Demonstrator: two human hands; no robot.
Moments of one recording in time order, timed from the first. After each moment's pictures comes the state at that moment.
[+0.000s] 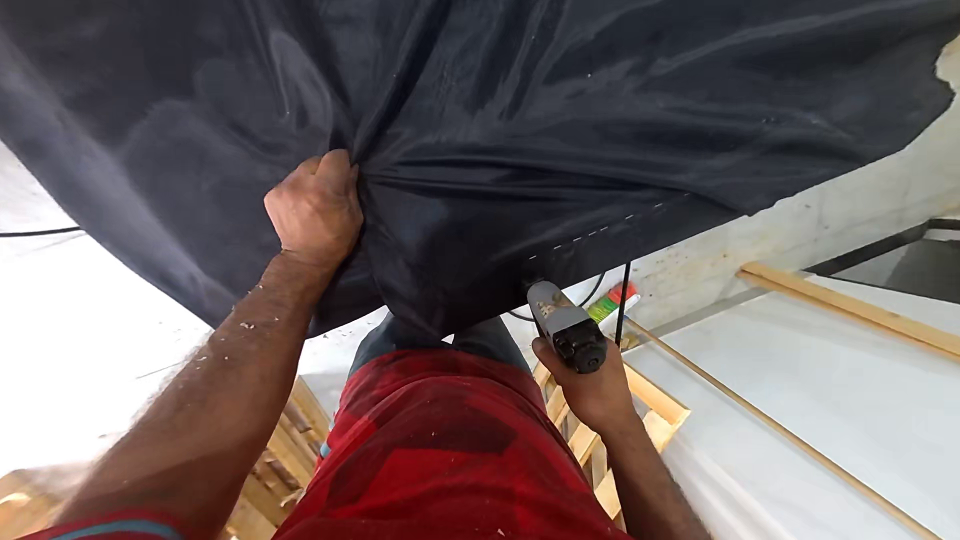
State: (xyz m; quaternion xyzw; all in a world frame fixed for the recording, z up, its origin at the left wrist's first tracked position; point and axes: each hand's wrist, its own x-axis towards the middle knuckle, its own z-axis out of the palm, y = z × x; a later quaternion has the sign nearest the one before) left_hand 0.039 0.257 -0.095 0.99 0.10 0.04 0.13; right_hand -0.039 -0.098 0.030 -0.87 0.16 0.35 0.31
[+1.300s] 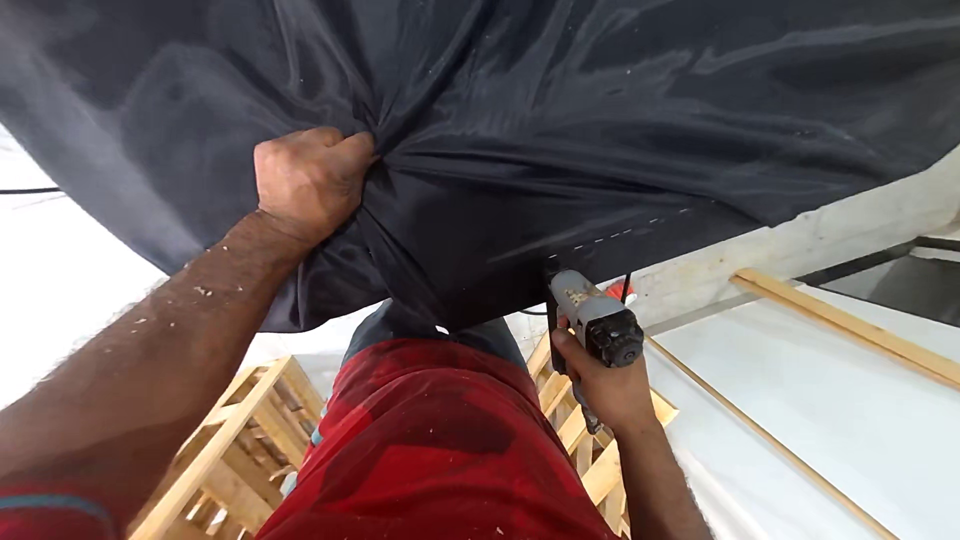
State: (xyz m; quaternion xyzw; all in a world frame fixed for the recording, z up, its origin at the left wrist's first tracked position) left_hand 0.045 0.298 -0.098 0.98 -0.07 0.04 0.17; right_hand -0.032 -0.092 0.027 -0.83 0.22 0.35 0.38
